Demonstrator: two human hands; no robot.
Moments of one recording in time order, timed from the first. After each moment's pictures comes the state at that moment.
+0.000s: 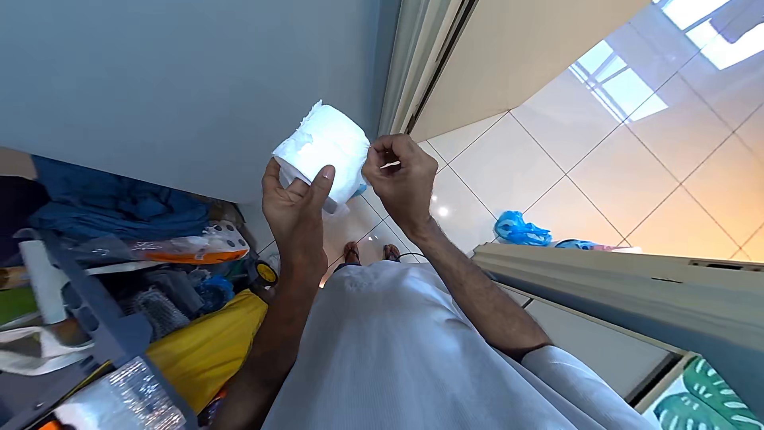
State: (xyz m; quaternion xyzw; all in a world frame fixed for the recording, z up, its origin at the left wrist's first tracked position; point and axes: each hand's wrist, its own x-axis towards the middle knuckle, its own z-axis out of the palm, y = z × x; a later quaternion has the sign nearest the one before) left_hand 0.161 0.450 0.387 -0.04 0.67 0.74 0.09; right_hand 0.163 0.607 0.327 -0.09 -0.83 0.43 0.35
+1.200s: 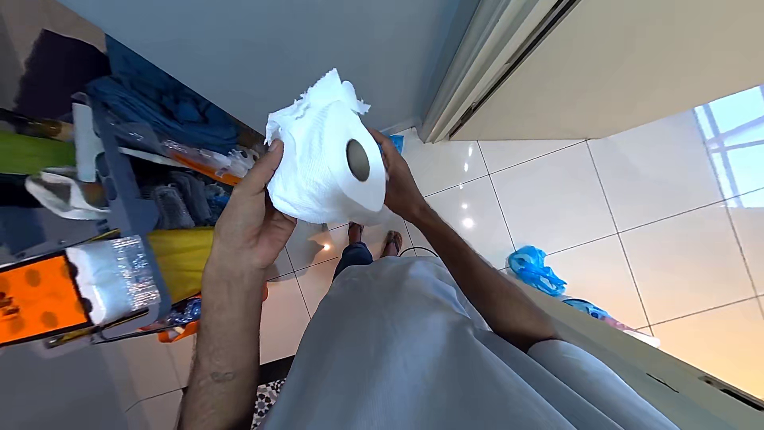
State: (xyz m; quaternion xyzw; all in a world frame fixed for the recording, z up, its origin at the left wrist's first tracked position) left_hand 0.213 0.443 0.418 -0.25 0.54 0.79 0.16; right_hand 0.172 0.649 0.264 0.10 -0.71 0.69 -0.09
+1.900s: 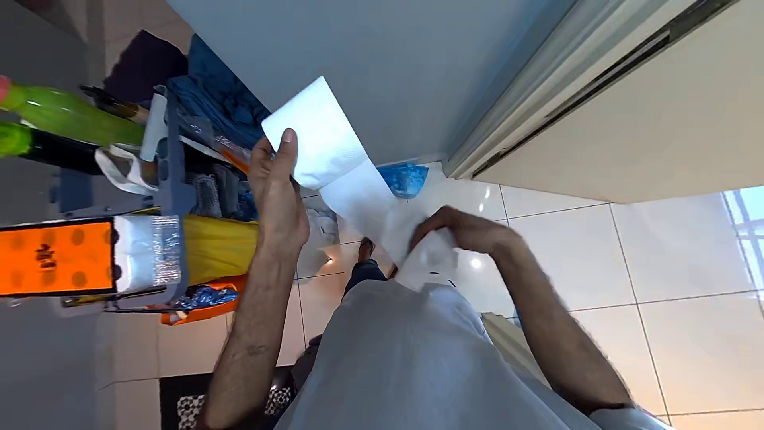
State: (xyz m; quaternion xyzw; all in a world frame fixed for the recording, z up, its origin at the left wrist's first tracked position) left_hand 0.176 0.412 0.395 -0.19 0.62 0.75 -0.14; right_hand 0.170 0.715 0.306 0.36 -0.64 0.57 -0.36
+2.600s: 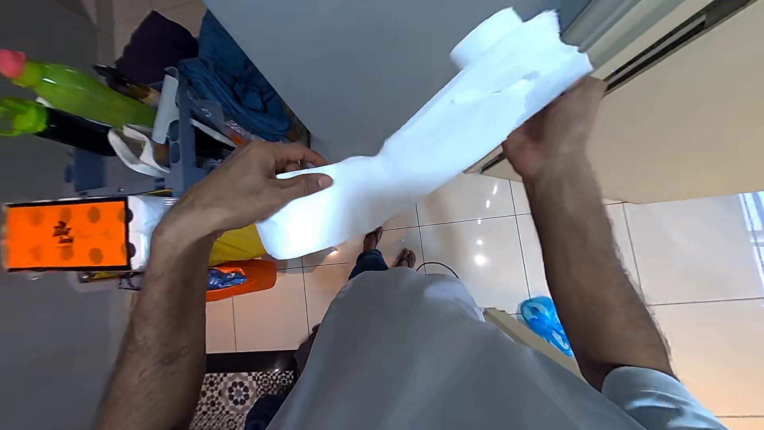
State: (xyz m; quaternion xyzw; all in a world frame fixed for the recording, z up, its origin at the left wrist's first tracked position) left_hand 0.198 0.350 0.477 0.03 0.92 0.33 0.22; right_hand 0.091 0.699 0.380 -0.12 -0.50 0.86 0.02
